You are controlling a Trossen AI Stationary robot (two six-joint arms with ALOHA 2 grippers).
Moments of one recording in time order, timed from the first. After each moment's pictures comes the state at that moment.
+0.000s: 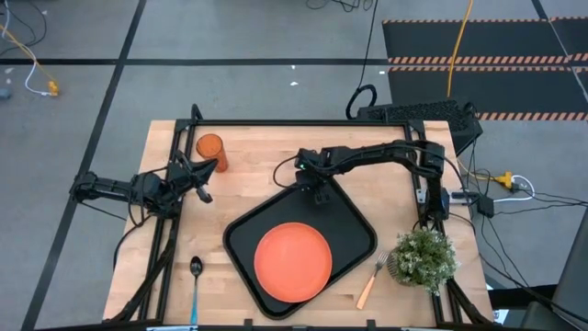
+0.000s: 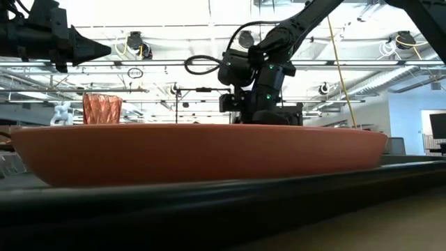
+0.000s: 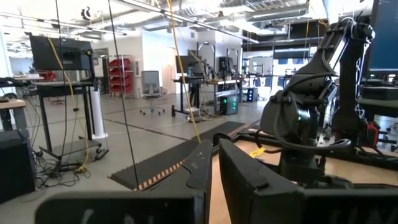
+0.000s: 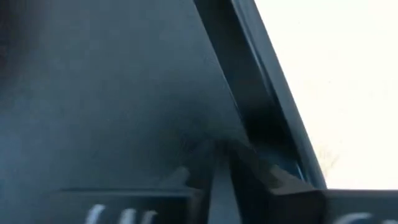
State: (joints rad) left arm -0.17 0.07 0.06 0.24 -0.74 0.16; right arm -0.26 1.99 1.29 -0.53 -0.08 -0.43
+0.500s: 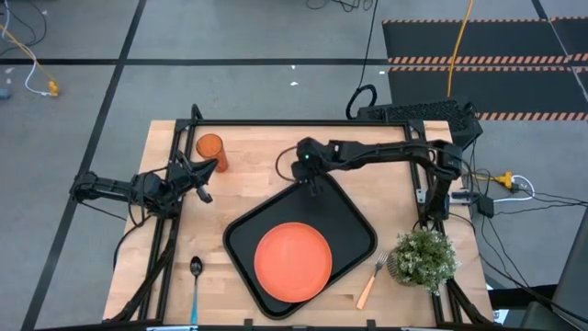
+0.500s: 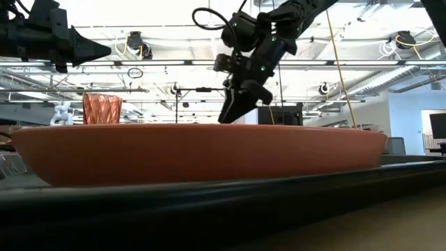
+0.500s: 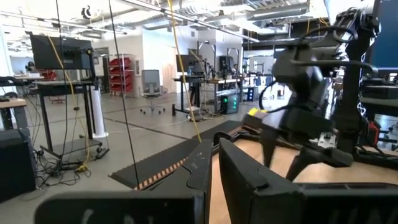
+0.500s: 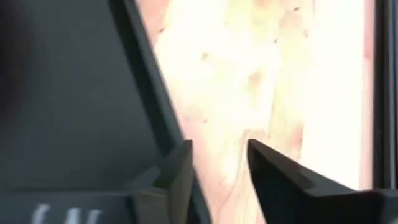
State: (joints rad) left arm -0.17 0.07 0.06 0.24 -0.74 0.16; right arm -0.25 1.84 1.29 -0.36 -0.03 -0.55
